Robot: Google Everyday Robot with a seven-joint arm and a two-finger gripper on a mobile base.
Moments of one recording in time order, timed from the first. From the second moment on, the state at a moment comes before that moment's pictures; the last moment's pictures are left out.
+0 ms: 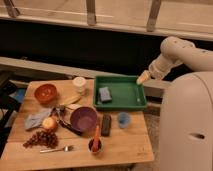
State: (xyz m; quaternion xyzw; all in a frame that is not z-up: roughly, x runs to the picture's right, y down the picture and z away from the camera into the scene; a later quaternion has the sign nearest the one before) arm 0.259 -0.041 0.788 -0.24 0.07 0.66 0.71
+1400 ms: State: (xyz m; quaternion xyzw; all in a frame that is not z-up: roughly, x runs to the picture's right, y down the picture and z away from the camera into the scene) arm 0.123 0.024 0.745 -0.32 0.02 0.53 0.78
